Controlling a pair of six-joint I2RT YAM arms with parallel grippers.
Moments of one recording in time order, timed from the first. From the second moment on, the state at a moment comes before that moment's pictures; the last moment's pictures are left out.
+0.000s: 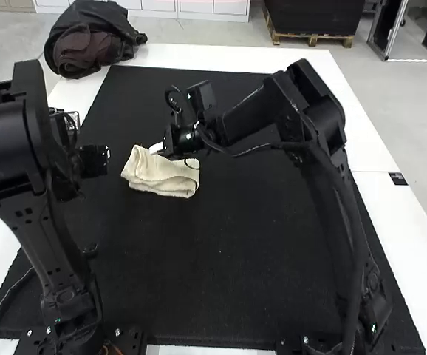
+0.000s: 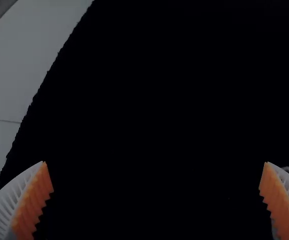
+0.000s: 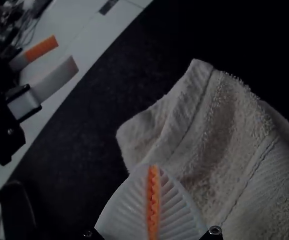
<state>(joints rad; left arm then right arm) 0.47 1.48 0.41 0.62 0.26 0.11 0.76 2.30 1.54 0.25 -0.62 0.40</state>
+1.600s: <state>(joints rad) 0.47 1.29 0.41 0.51 0.29 0.10 0.82 2.58 1.75 0.31 -0.62 0.59</state>
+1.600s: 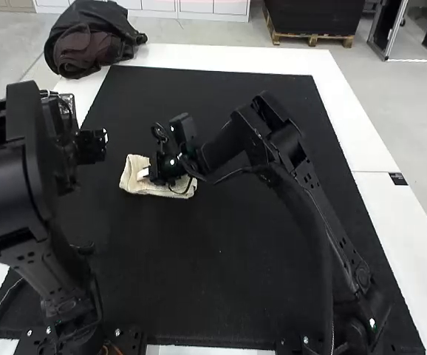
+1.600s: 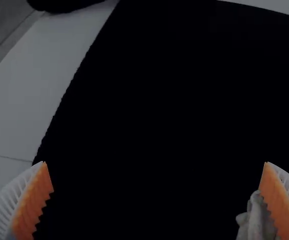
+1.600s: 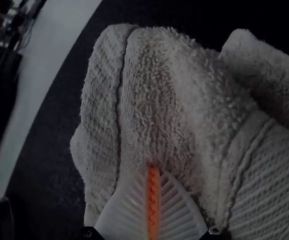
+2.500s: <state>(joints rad) 0.47 1.20 0.39 0.46 0.29 0.09 0.77 2.67 1.92 0.21 -0.65 0.58</state>
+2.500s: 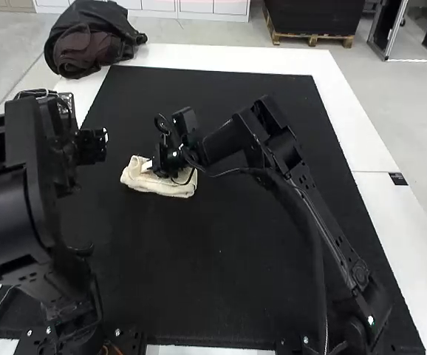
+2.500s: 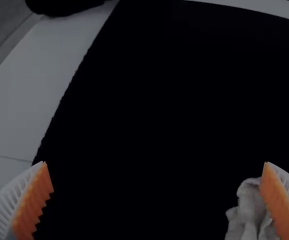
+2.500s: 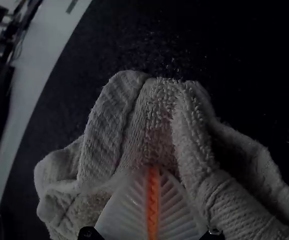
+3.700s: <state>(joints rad) 0.47 1.01 0.41 0.28 0.29 0.04 0.71 2.21 2.01 -0.40 -0.61 0.41</state>
